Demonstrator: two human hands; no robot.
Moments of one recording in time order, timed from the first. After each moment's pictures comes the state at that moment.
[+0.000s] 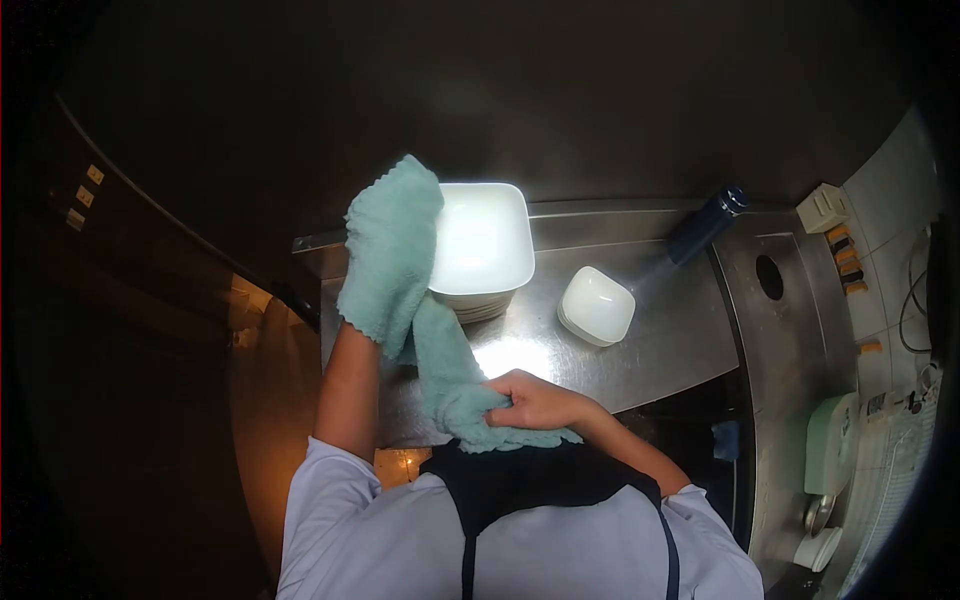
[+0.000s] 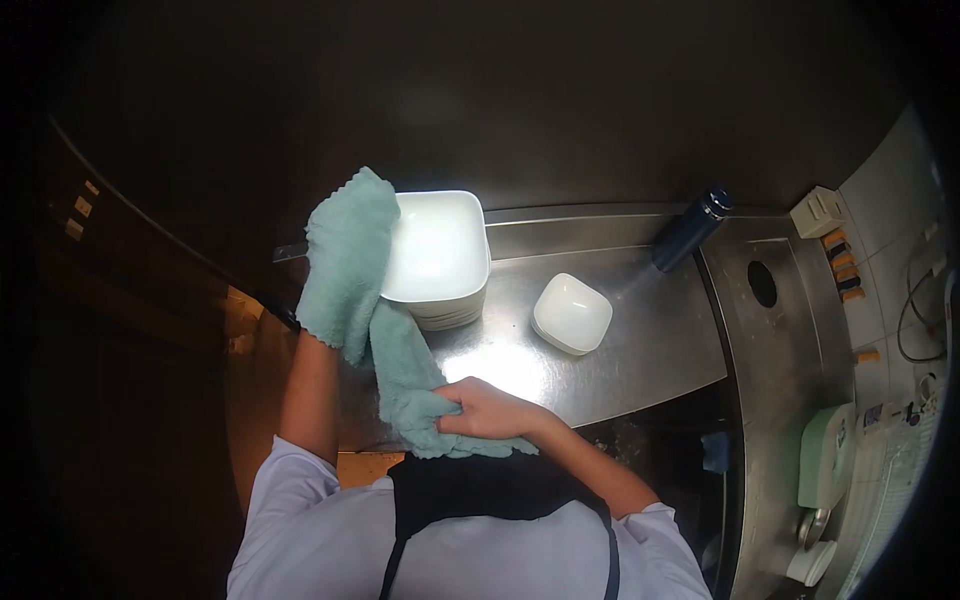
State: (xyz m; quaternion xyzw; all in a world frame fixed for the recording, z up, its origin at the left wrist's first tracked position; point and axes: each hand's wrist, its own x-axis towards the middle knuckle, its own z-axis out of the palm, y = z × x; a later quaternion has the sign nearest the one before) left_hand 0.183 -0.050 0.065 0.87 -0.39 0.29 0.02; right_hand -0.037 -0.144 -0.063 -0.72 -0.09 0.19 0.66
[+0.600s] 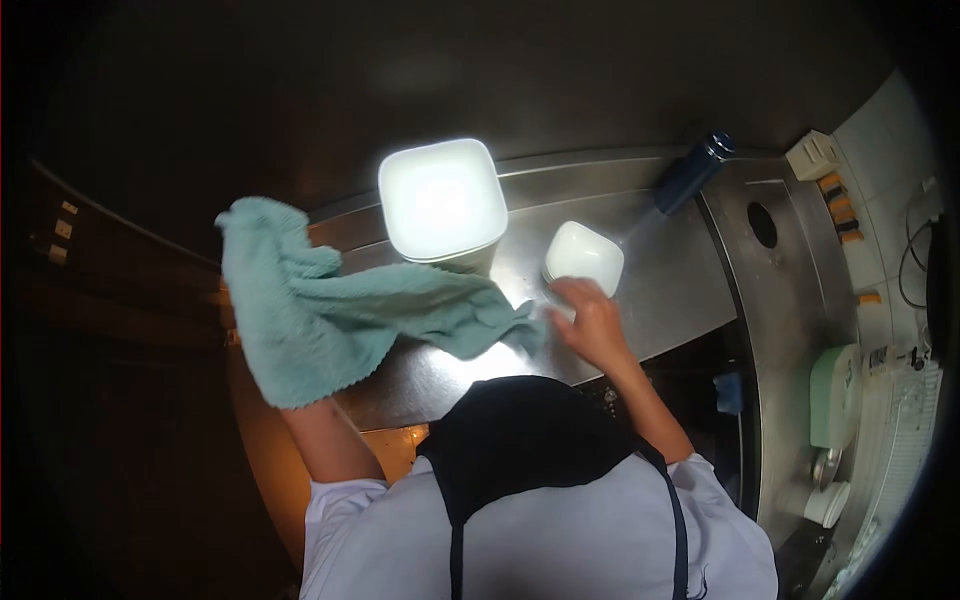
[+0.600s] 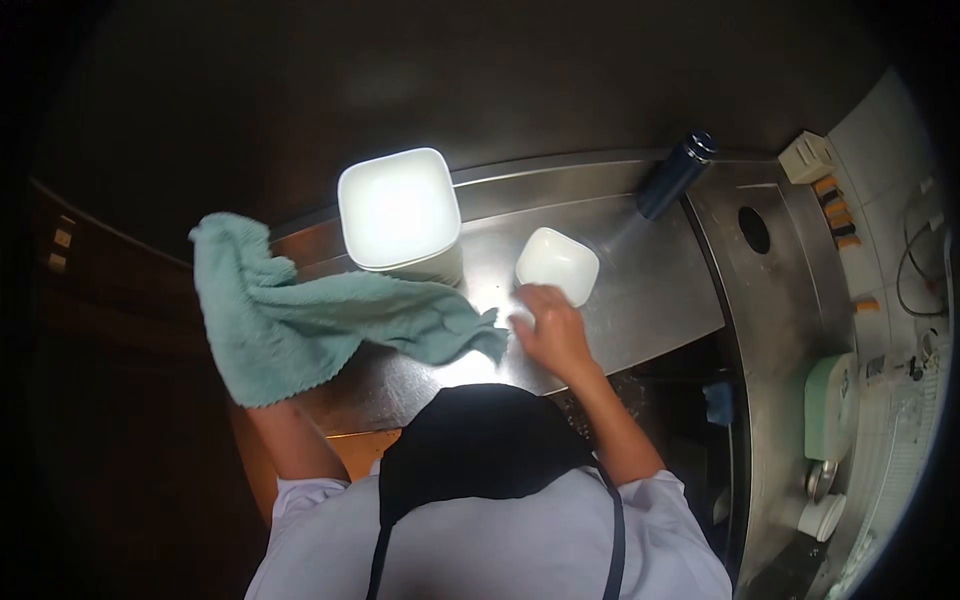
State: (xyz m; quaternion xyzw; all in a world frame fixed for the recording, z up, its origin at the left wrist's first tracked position) left_hand 0.145 0.021 0.074 0.52 0.00 -0.03 0.85; right_hand -0.083 -0.223 -0.116 -0.93 0.17 -0.16 0.28
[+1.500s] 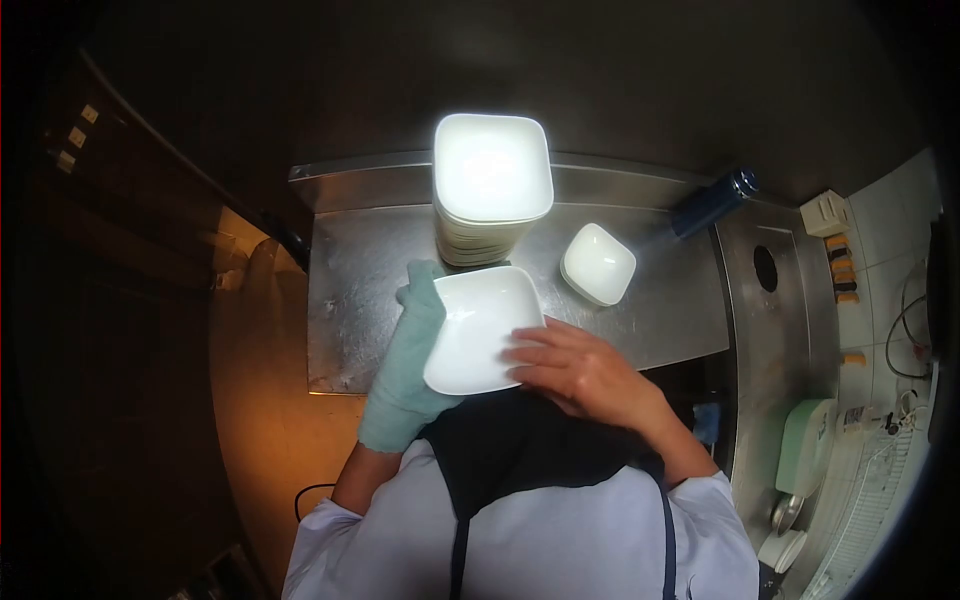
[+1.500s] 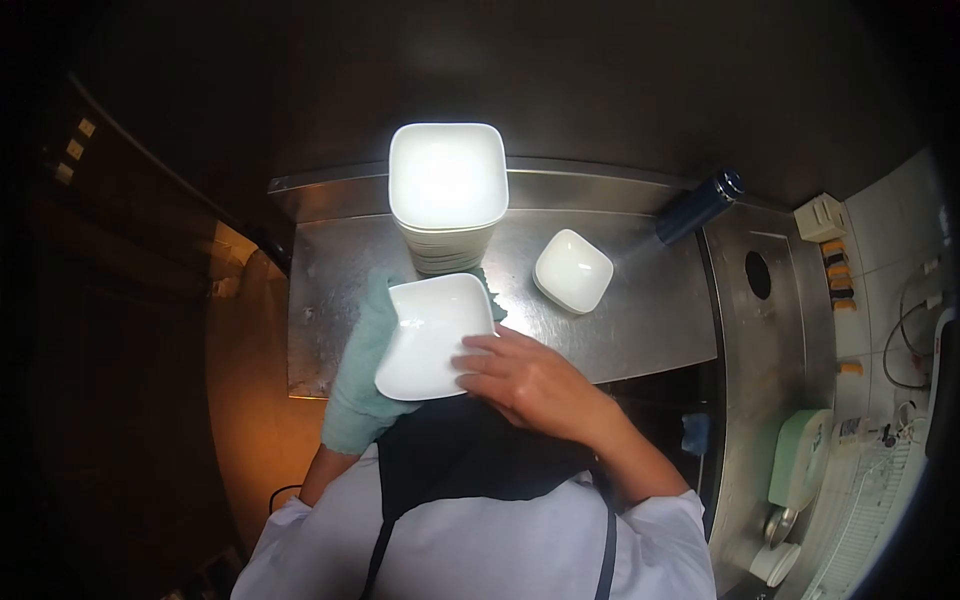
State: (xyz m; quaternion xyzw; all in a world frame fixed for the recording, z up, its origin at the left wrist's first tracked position) left_hand 0.034 0.070 -0.061 0.71 -0.33 -0.11 0.62; right_hand -0.090 -0.161 0.004 -0.93 -0.22 -0.03 0.28
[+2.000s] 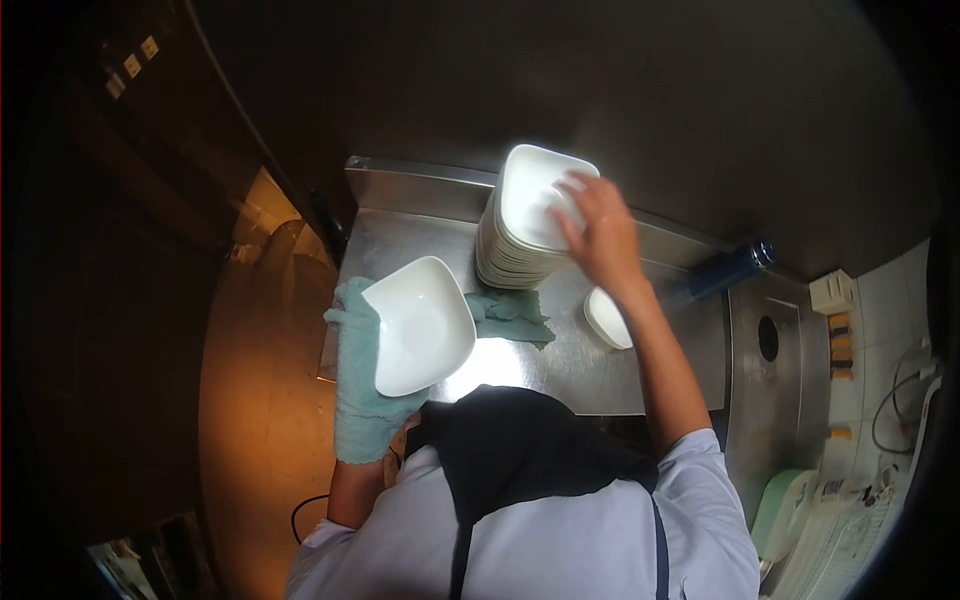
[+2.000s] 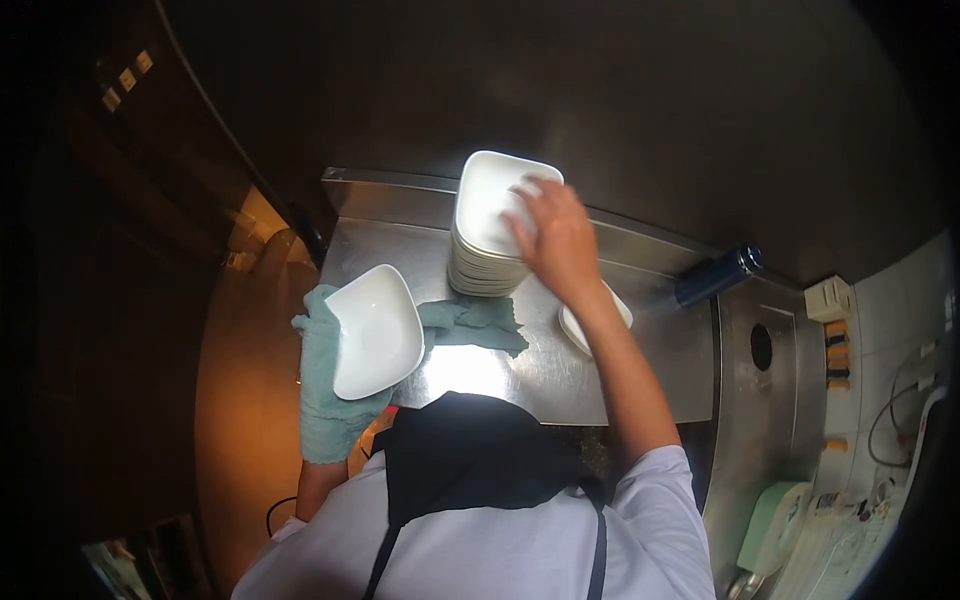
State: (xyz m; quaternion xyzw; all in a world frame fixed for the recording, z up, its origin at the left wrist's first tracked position) left_hand 0.027 0.143 -0.052 0.63 -0.17 -0.04 0.75; right_hand 0.082 -0.200 -0.014 -0.94 -0.07 -0.33 0.12
